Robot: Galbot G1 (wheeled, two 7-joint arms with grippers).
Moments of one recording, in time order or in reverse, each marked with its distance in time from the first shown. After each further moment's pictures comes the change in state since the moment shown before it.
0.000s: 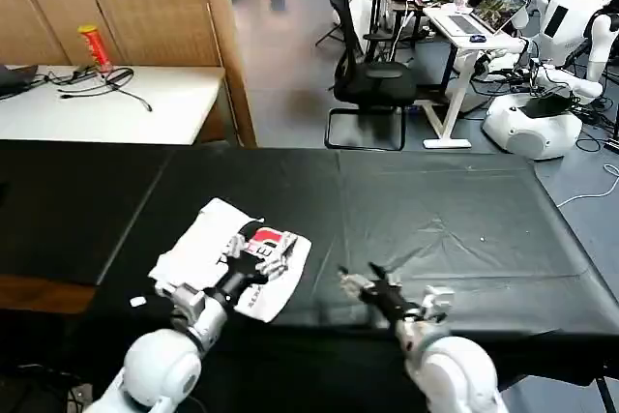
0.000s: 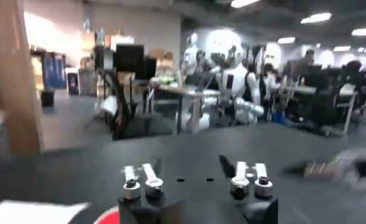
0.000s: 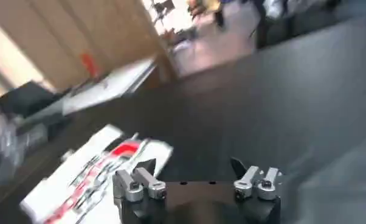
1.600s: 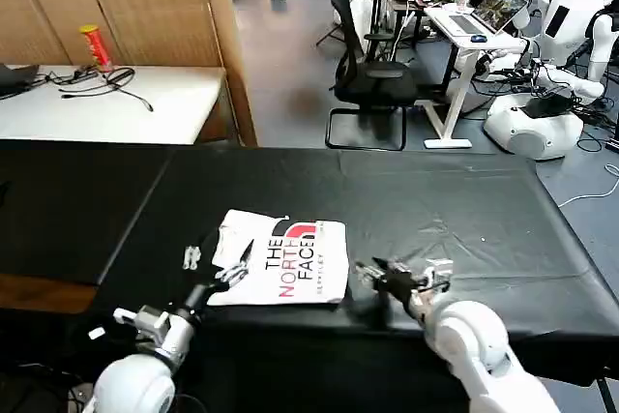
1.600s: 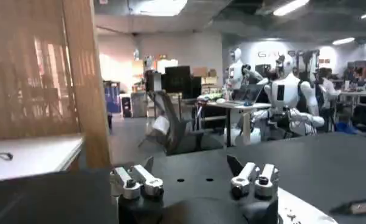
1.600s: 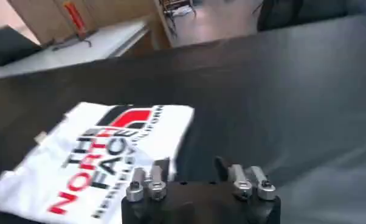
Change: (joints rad) left arm 0.166 -0.012 -0.130 0.001 0.032 -0.113 -0.083; right arm 0.115 -0.196 0.080 -0.046 0.014 -0.135 -0.028
